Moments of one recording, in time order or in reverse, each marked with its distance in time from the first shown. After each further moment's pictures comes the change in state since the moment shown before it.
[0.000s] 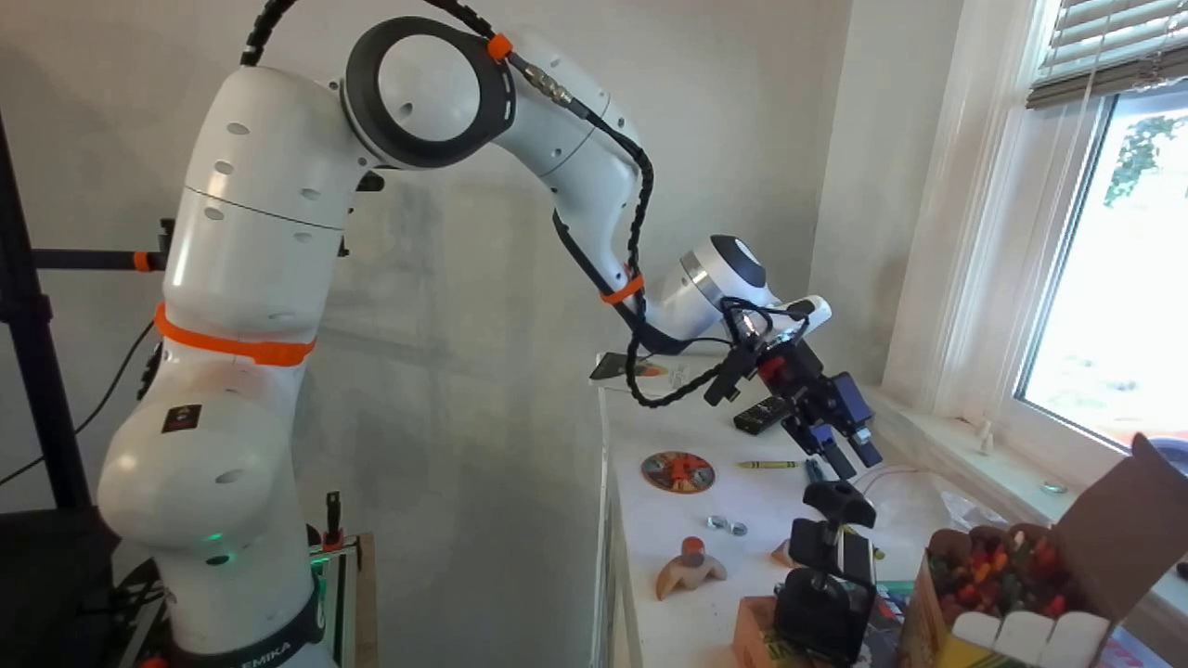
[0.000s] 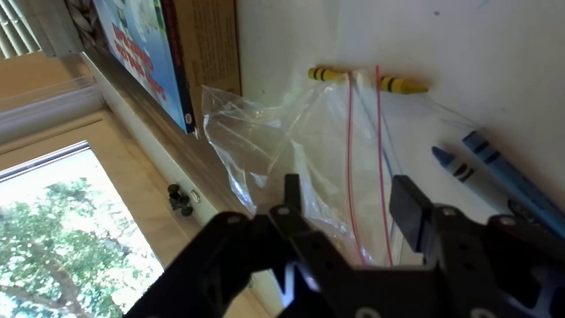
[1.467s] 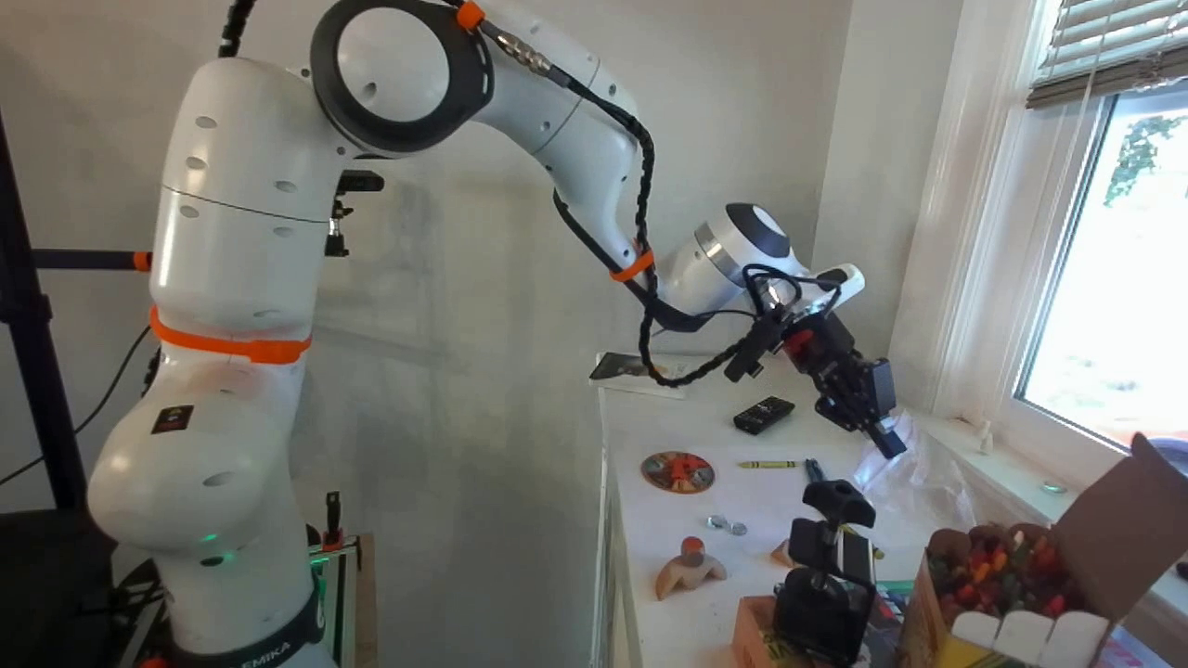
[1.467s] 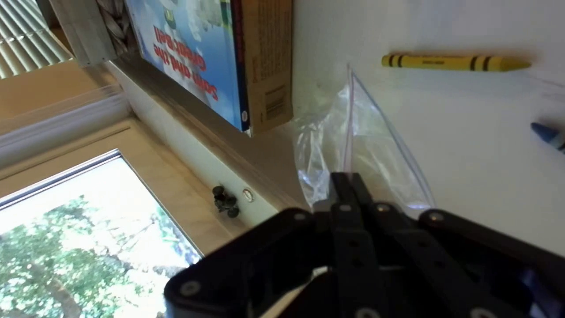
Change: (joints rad) arm -0.050 -0.065 -0.016 0.026 0.063 0.007 -0.097
